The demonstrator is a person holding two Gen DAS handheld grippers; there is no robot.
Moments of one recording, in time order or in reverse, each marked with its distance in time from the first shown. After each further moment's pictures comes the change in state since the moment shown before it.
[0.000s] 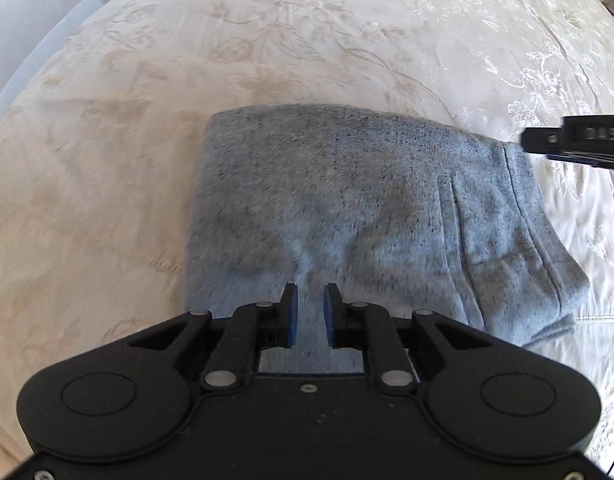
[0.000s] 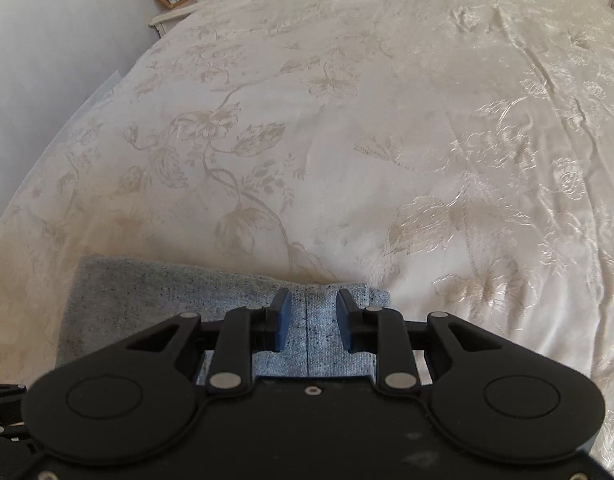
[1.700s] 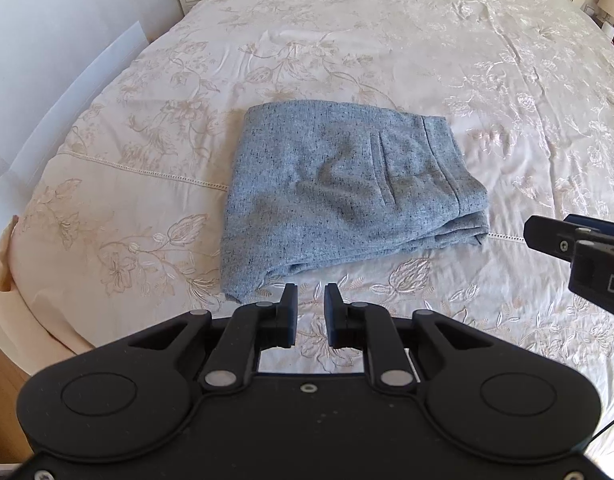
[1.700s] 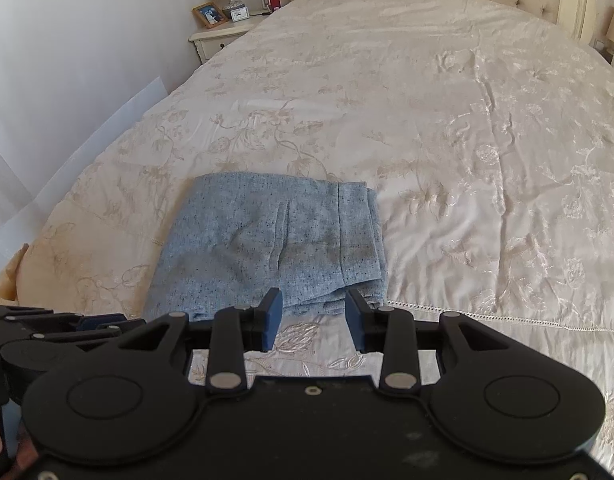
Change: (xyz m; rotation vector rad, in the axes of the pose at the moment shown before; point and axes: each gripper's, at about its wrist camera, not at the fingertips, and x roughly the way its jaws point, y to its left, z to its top) left arm -0.131 -0.043 -0.101 -0.010 -0.105 0.081; right arm -0.220 0.032 -0.141 -0.080 -0.064 0.002
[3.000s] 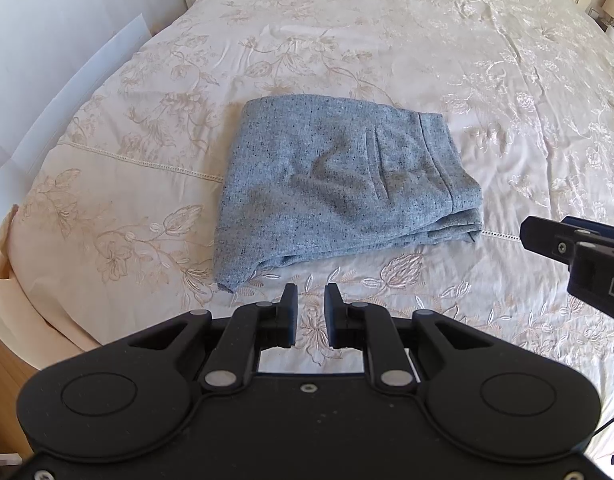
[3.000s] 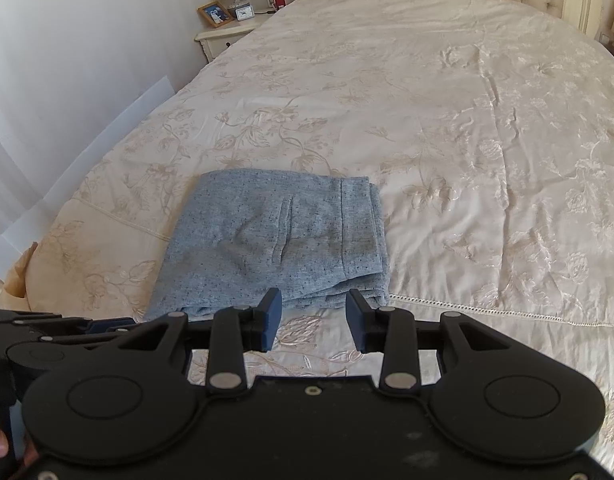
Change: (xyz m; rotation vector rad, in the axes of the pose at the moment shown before) left arm -0.001 -0.005 -0.003 -0.011 0.009 -0.005; right arm -0.005 -0.001 0.001 0.023 0.003 0.018
